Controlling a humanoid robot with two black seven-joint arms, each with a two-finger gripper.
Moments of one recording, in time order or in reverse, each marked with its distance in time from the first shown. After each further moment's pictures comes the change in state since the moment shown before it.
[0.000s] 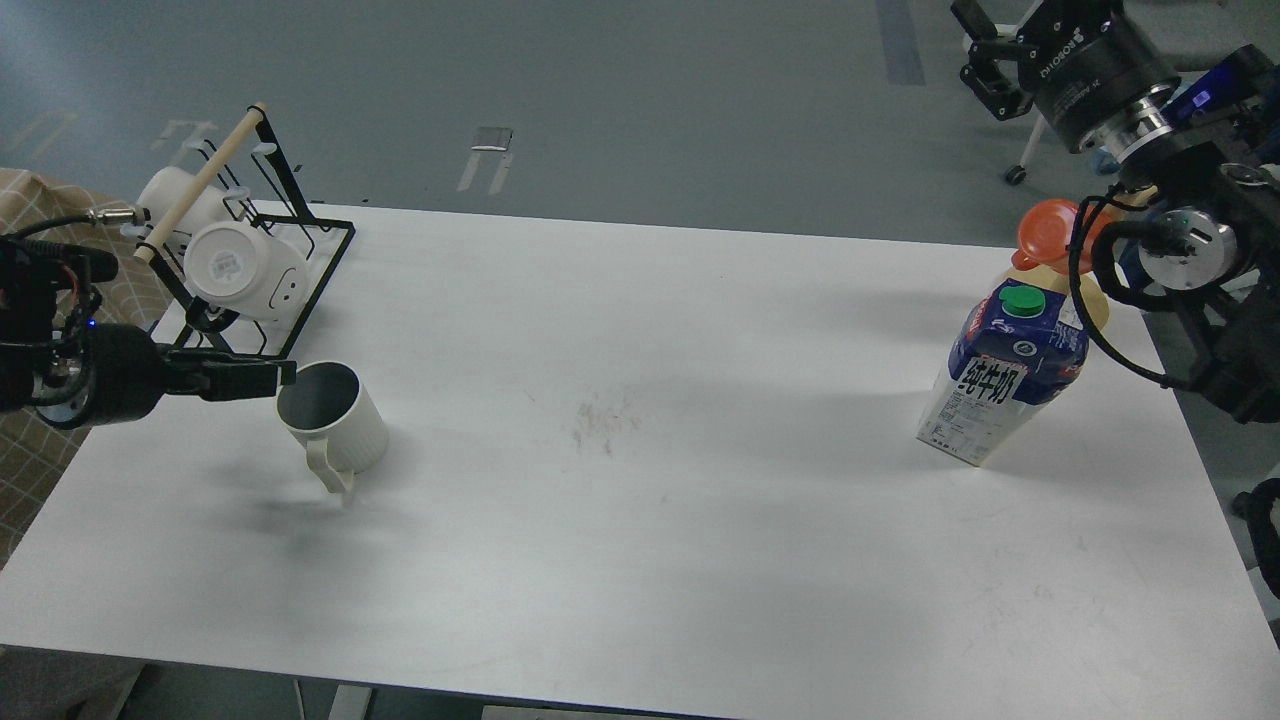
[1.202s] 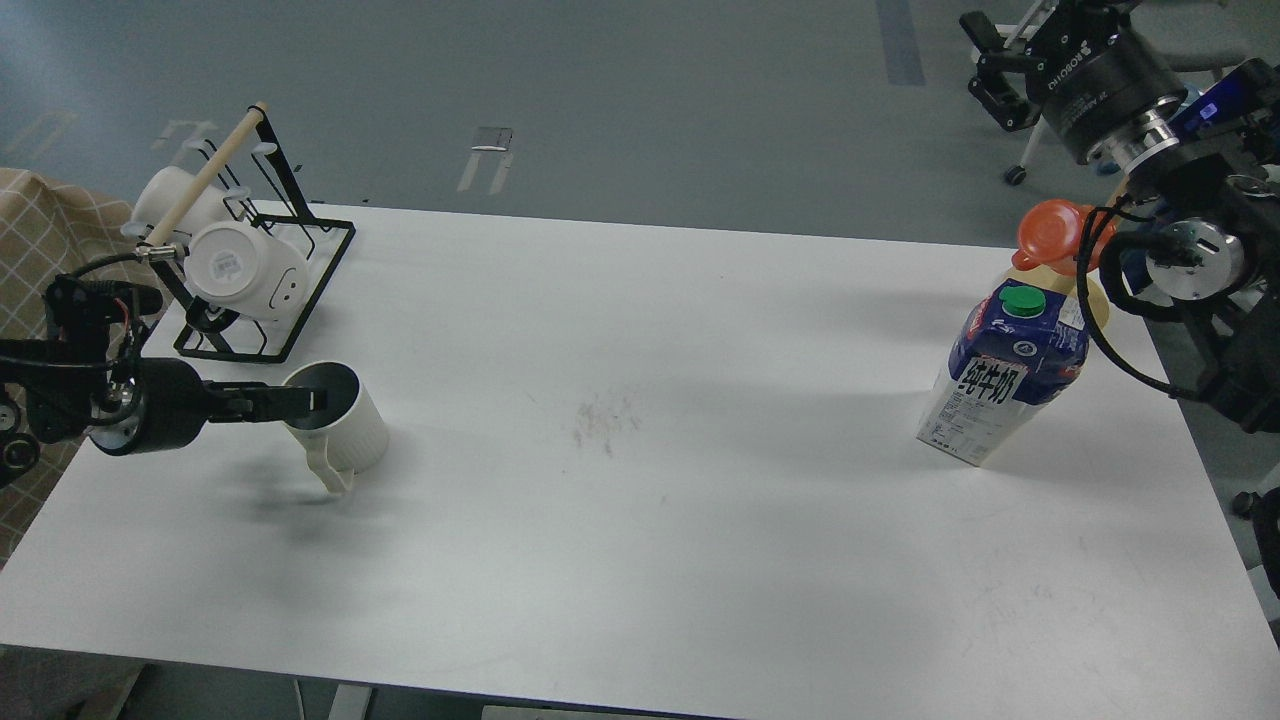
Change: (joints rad) left arm 0.005 -0.128 0.034 0.123 -0.040 0.000 0.001; right arm -0.018 -0.013 0.000 0.002 0.000 0.000 0.000
